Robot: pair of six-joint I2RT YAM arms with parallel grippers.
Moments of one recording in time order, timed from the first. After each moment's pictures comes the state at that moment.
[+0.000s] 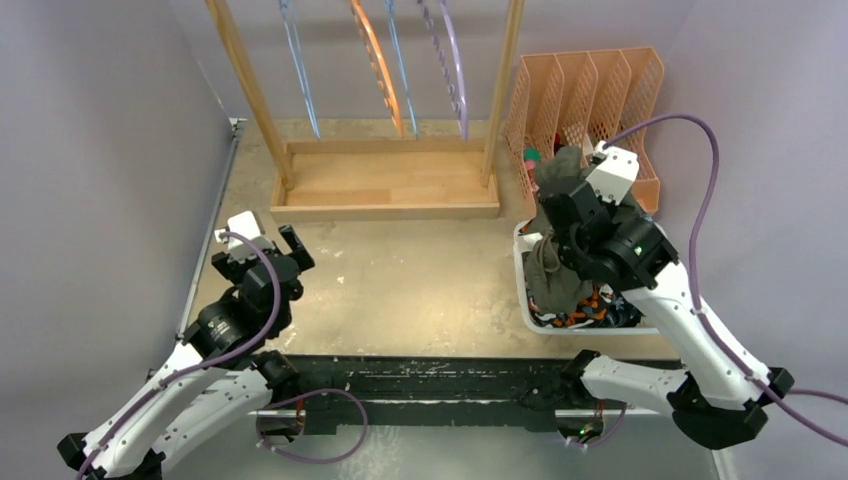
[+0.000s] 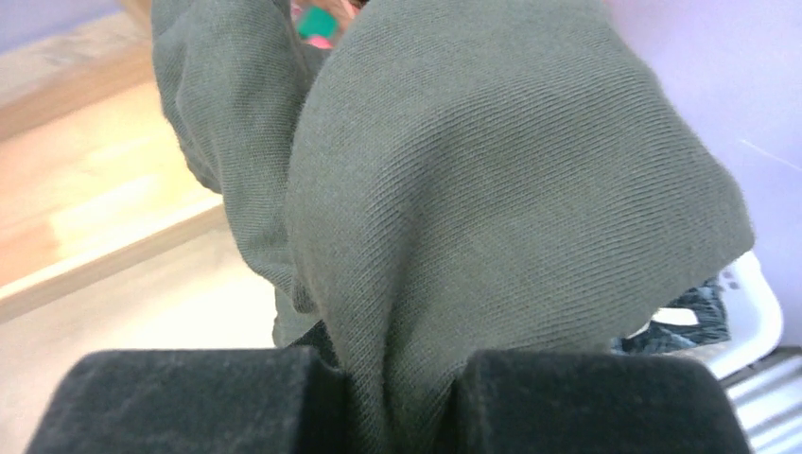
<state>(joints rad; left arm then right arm) -0.73 0.55 0.76 -0.69 -1.03 -0.59 0.78 1.07 1.47 -1.22 1.01 0.80</state>
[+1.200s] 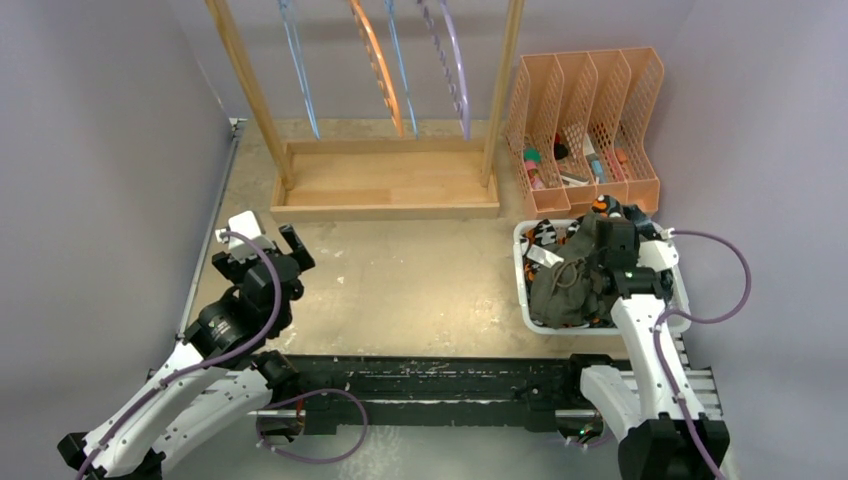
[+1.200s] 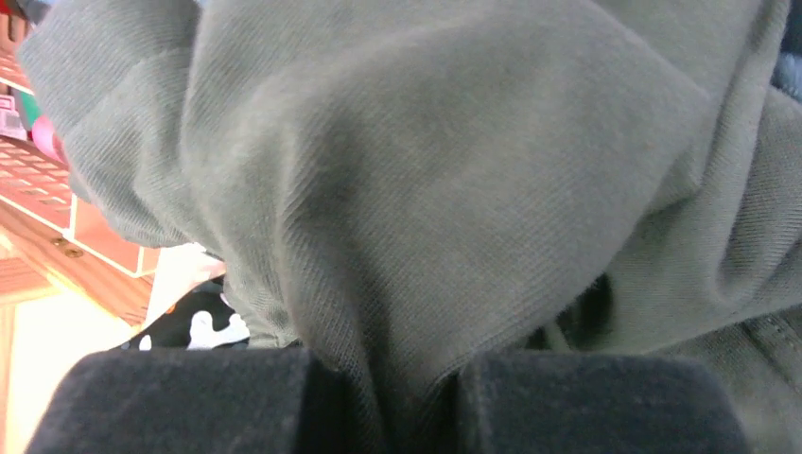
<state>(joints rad) -0.73 0.56 0.76 -0.69 -1.03 -0.59 -0.02 0.87 0.73 -0.77 0.52 1.07</state>
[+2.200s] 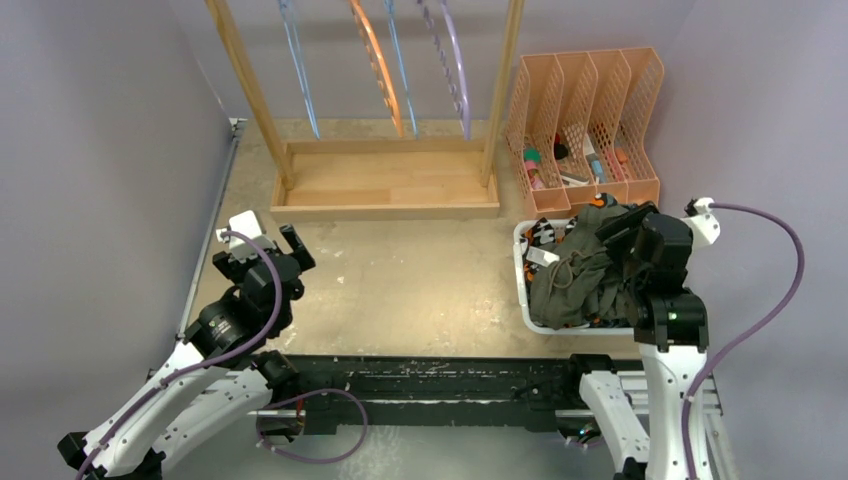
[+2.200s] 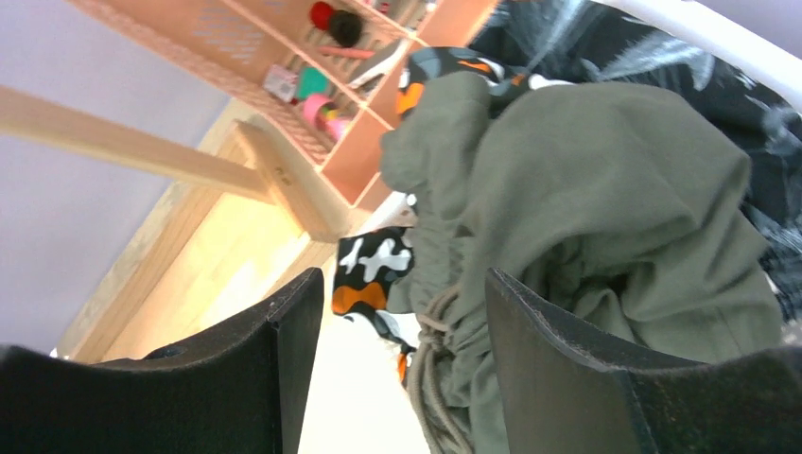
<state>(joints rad) -0.73 0.56 0.76 -0.69 -1.03 -0.59 -0.03 0.68 1.04 -0.87 0.39 0.79</state>
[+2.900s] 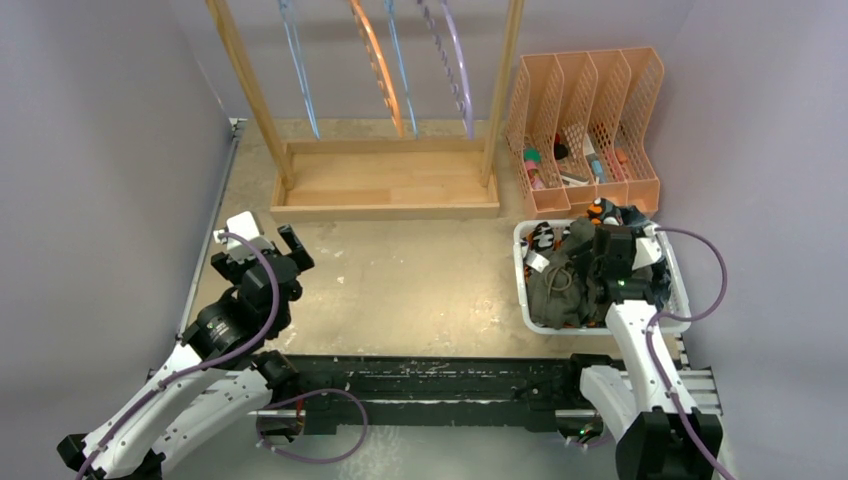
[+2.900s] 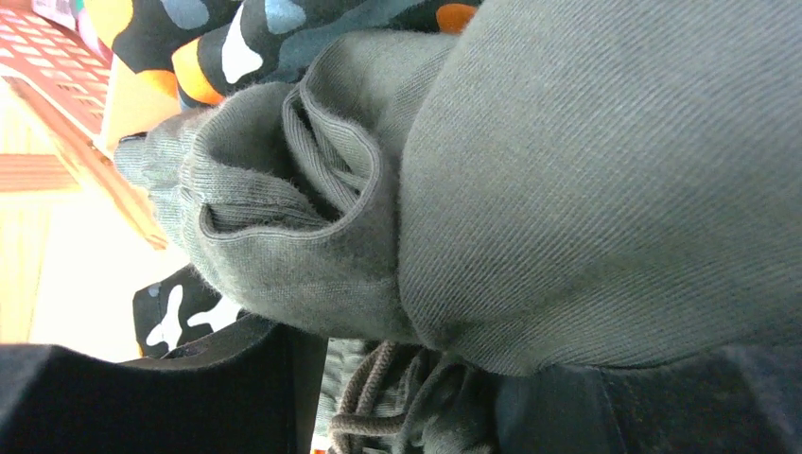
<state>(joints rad) -0.73 0.55 0.76 -0.69 -1.03 -0.59 -0.05 0.88 0.56 -0.48 0.29 0.96</state>
